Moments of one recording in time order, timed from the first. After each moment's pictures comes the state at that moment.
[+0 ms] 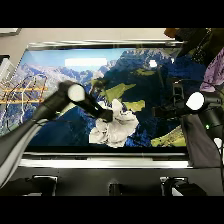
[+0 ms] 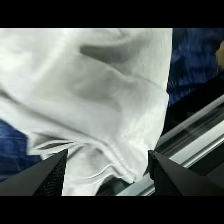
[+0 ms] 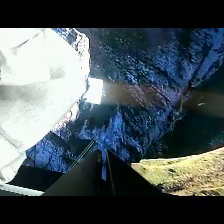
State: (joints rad) left arm -0.60 -1.49 1.54 1.22 -1.32 -1.70; right arm 0.11 -1.09 1.06 -1.35 1.22 1.57
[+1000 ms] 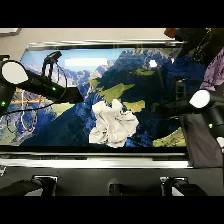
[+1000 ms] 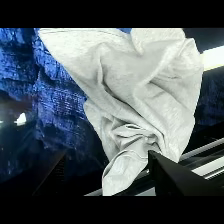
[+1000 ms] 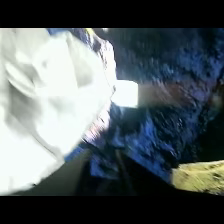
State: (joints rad) left arm -0.32 -1.31 1.56 1.22 -1.42 -1.72; right arm 0.04 -1.09 1.10 -1.22 1.24 1.66
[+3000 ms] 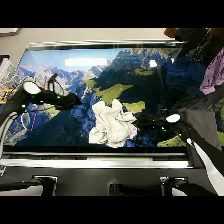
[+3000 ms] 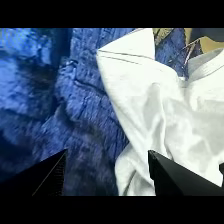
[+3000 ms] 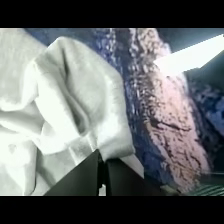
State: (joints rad) left arm -0.09 -1.49 1.23 0.92 -1.07 -1.54; right arm 0.12 -1.33 0.67 -0.49 0.77 1.54
